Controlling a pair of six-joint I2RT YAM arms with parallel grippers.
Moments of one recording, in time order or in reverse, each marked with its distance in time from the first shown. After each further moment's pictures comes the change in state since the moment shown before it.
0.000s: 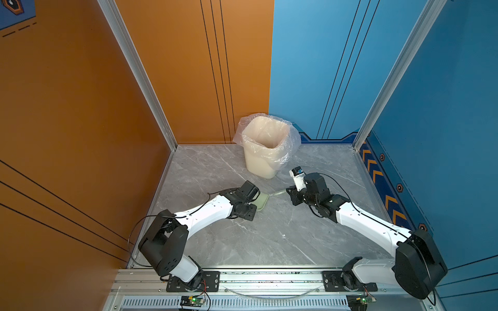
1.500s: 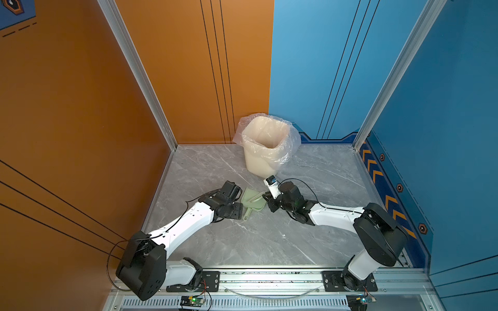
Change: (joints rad) left arm 0.150 -0.197 -0.124 -0.026 -0.005 -0.054; right arm 0.194 0.314 0.000 0.396 0.020 -0.031
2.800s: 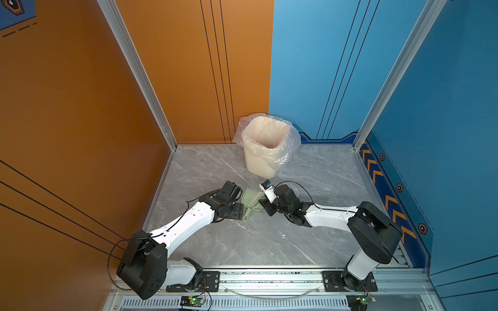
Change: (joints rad) left arm 0.000 0.013 0.000 0.001 0.003 -0.002; right arm 0.040 0.035 0.010 -0.019 0.031 -0.040
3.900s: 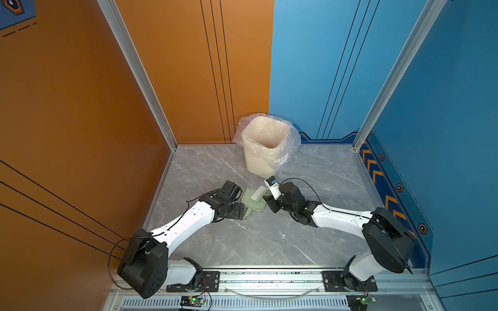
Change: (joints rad) left arm 0.009 0.002 0.000 0.004 -0.005 0.000; right arm -0.037 -0.150 -0.018 -0.076 0.069 -0.019
